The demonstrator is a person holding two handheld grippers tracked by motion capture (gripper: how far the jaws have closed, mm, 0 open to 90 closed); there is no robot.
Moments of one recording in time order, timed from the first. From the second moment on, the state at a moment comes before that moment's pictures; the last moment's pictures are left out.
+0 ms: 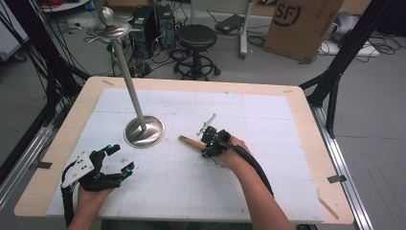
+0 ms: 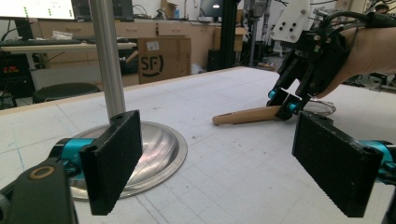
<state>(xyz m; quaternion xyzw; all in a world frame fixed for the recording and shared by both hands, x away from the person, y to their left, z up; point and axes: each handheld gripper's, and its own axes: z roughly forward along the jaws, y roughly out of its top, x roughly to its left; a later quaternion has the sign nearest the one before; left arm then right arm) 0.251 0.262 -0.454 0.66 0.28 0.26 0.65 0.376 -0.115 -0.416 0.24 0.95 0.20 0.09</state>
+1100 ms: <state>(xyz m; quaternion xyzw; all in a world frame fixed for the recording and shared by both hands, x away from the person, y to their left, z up) 0.250 0.261 -0.455 0.66 0.28 0.26 0.65 0.378 -0.121 -0.400 0.26 0.93 0.25 0.07</state>
